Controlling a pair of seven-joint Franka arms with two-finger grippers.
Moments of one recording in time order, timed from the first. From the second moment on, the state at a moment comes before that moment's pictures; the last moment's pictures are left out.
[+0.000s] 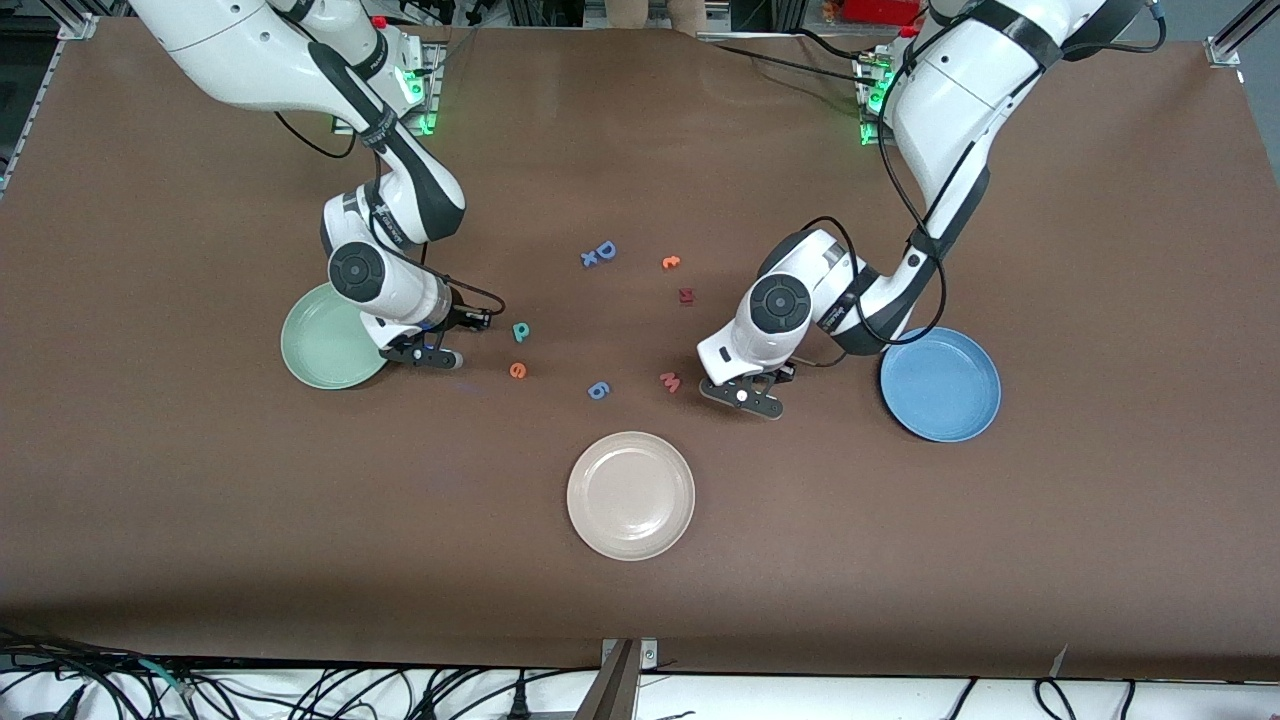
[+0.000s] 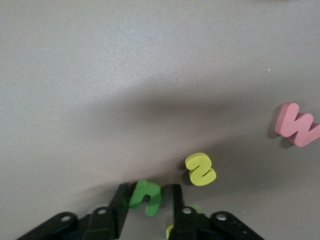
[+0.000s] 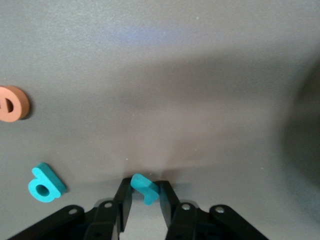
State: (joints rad) left arm -0.24 0.74 -0.36 -1.71 0.28 2.31 -0.39; right arm 0.02 0.49 0.37 -2.16 -0.02 2.48 0.54
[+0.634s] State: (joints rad) left arm -0.23 0.72 -0.36 -1.69 0.28 2.26 -0.39; right arm 0.02 0.48 0.37 -2.17 -0.02 2.47 0.54
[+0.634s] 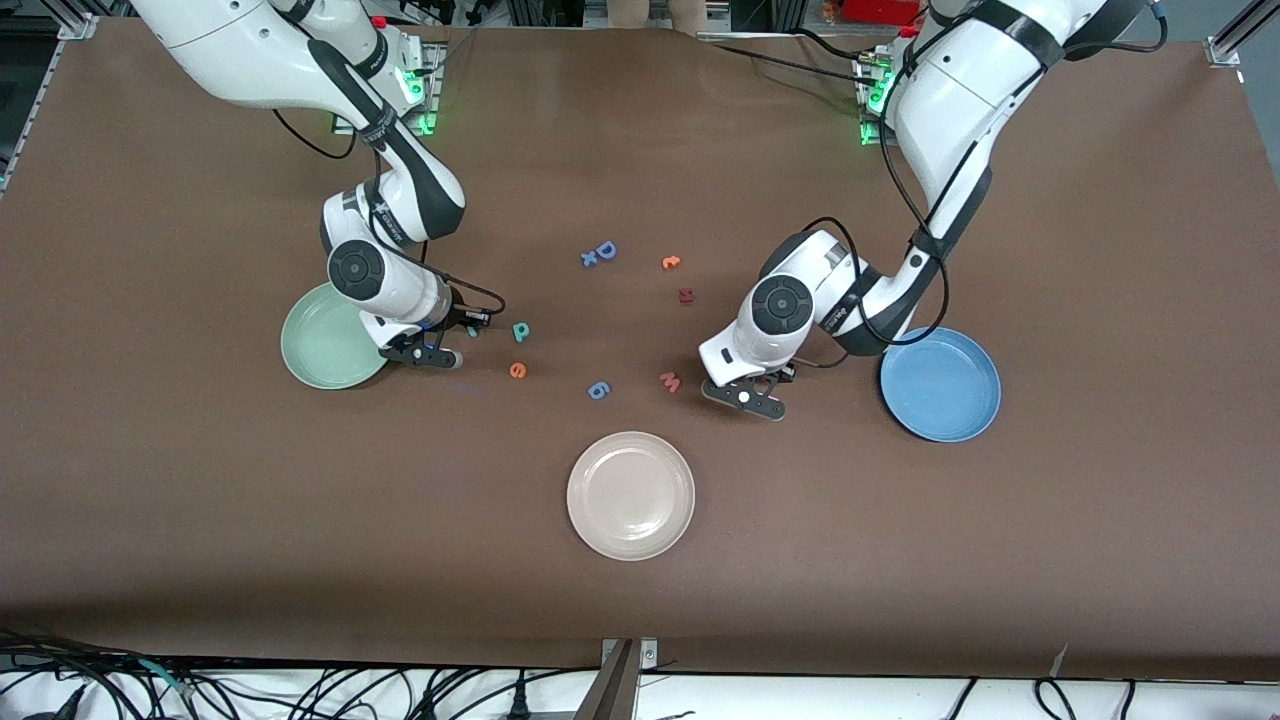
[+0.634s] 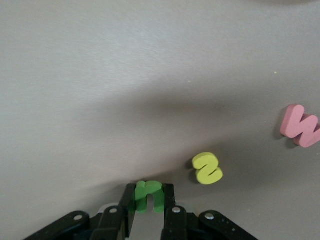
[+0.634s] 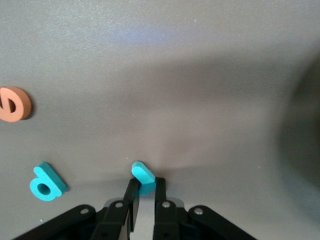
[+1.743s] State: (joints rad) left arm 0.13 0.61 -0.34 -1.69 0.28 2.00 -0.06; right arm 0.00 0.32 0.02 -2.02 -0.02 2.00 0.18
